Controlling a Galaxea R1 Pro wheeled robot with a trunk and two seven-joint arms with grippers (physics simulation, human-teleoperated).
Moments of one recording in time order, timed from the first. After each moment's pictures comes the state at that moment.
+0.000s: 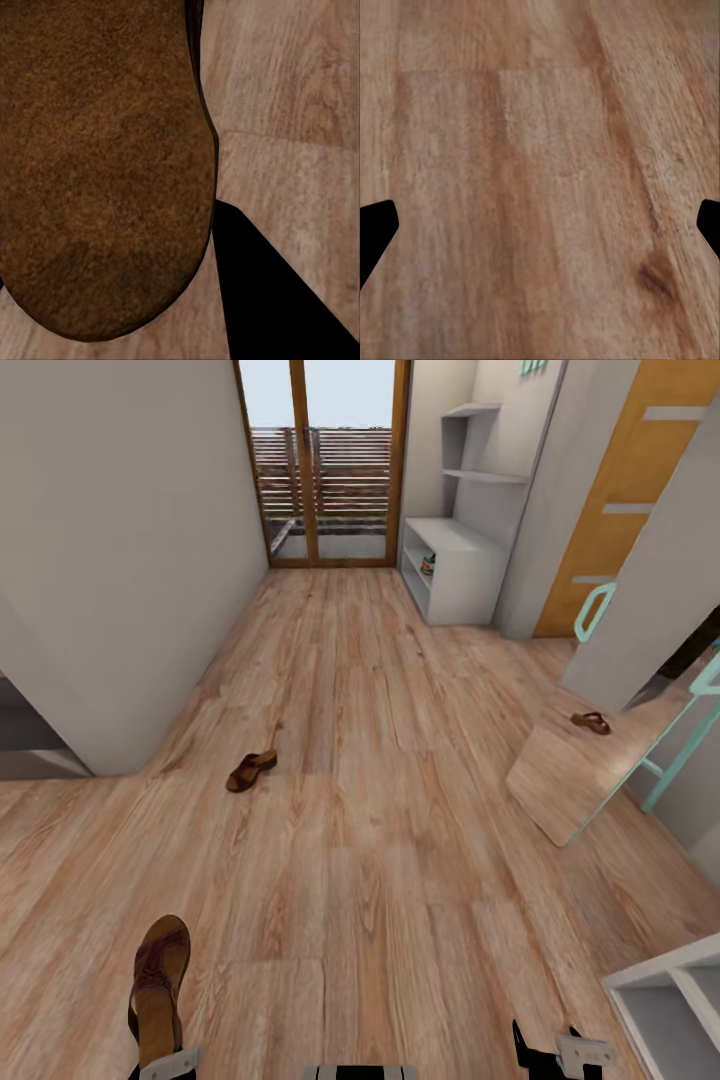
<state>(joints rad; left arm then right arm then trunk) -0.15 0.02 0.18 -0.46 0.04 -0.56 0.10 -0.36 -0.12 -0.10 -0.06 -0.02 -0.78 0.02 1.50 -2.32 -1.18</state>
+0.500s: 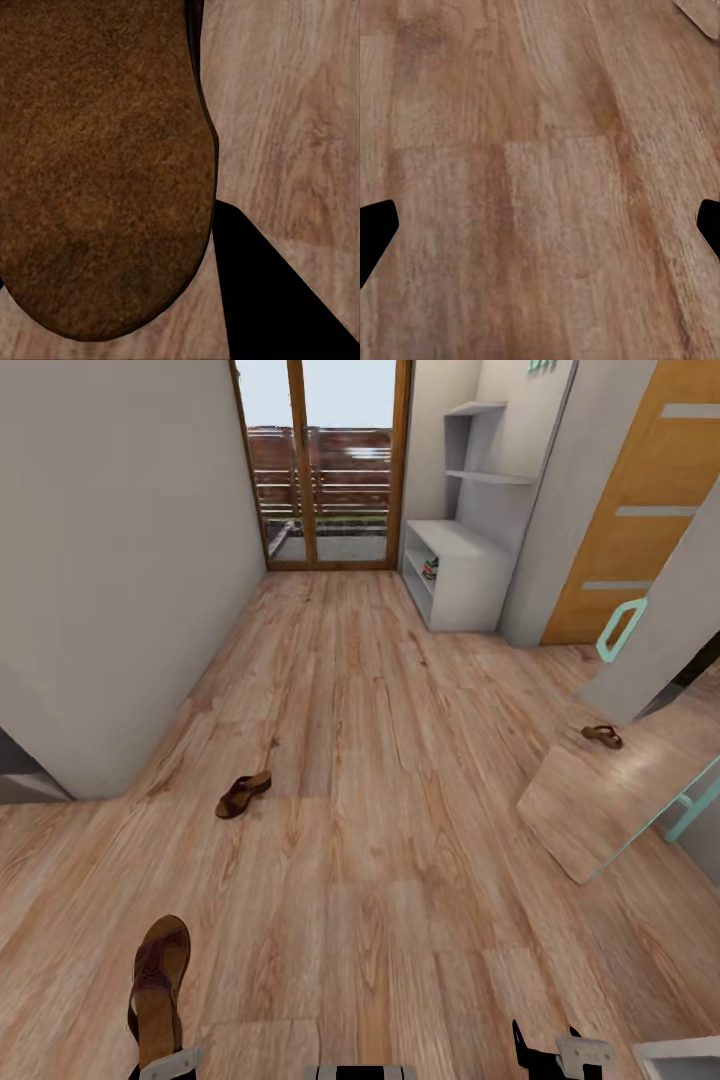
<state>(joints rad) -0.15 0.02 0.18 -0.46 0.04 -0.56 0.10 -0.36 -0.12 -0.10 -0.06 -0.02 -0.78 0.02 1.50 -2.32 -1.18</state>
